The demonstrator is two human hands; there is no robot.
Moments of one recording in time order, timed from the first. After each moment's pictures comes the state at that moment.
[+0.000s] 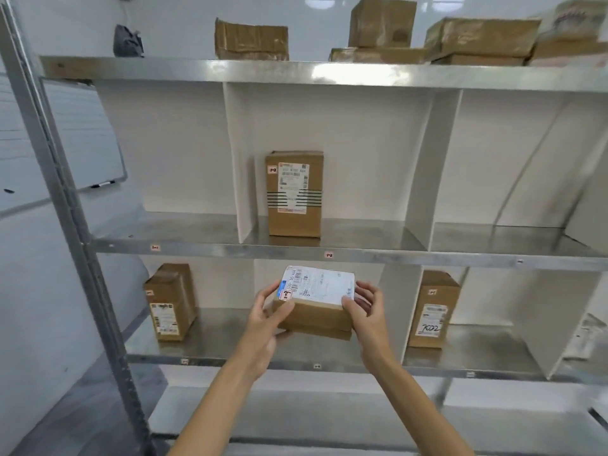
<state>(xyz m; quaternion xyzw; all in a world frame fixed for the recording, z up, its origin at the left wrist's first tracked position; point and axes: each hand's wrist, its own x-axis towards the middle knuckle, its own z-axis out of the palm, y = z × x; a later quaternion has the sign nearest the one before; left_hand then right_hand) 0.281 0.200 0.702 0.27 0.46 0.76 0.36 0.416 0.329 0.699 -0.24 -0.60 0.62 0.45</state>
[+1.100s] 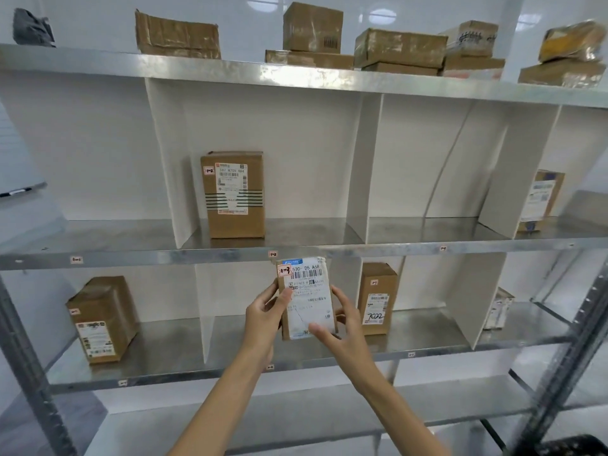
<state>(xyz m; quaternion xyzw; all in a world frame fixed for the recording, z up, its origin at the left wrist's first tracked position) 0.359 0.268 0.716 0.30 0.51 0.74 0.31 0.497 0.334 0.687 -0.27 -0.74 0.45 0.42</state>
